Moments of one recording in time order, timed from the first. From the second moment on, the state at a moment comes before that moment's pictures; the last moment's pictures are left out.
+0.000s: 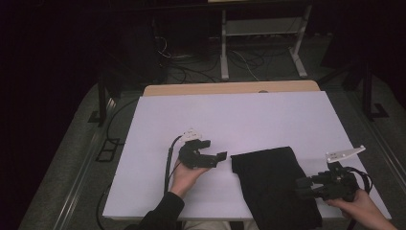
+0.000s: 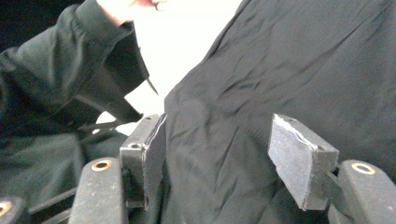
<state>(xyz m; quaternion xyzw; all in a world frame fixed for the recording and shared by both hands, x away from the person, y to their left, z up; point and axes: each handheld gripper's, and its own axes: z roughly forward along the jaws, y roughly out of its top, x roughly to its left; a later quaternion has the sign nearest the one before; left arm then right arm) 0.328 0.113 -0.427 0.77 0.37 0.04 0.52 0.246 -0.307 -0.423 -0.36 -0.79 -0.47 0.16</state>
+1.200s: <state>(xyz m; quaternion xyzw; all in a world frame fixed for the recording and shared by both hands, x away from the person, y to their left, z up) 0.335 0.083 -0.433 0.79 0.36 0.00 0.50 0.320 -0.301 -0.408 -0.41 -0.80 -0.45 0.03</state>
